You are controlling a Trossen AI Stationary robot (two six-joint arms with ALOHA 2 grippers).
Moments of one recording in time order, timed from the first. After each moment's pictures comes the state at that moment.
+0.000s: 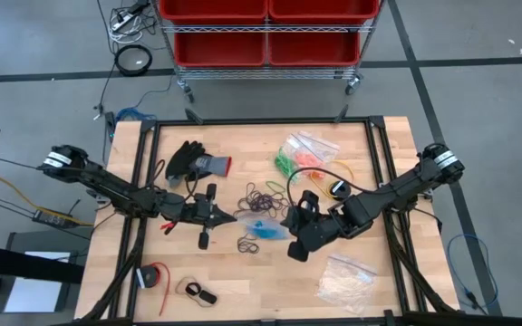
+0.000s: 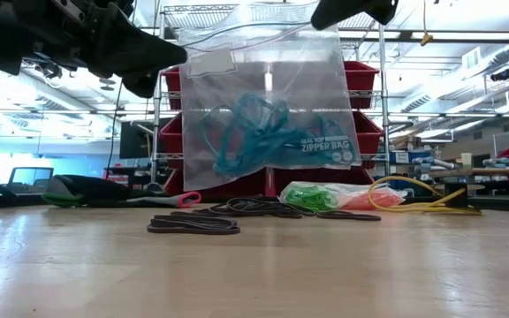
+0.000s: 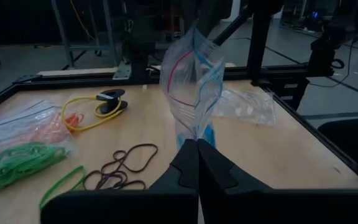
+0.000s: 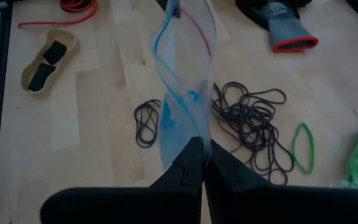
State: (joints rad) left arm -0.31 1.23 0.34 0.76 -0.22 -0.04; right arm 0.47 1.58 1.32 -0.62 0.53 0.57
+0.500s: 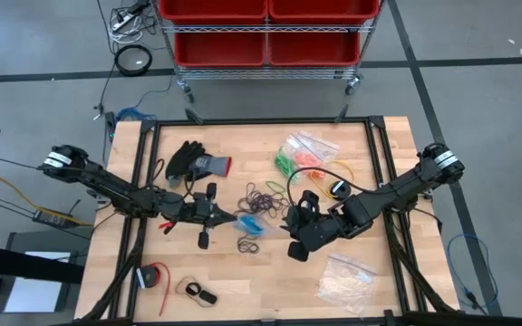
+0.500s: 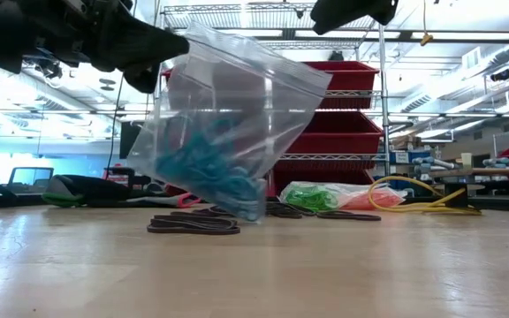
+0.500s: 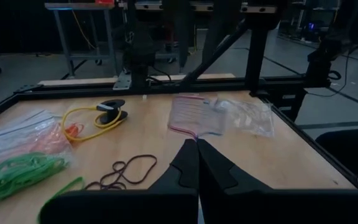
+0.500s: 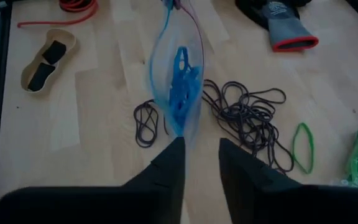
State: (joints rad) left arm -0.31 1.23 0.34 0.80 -0.22 -0.03; right arm 0.47 1.58 1.32 -0.63 0.53 0.57
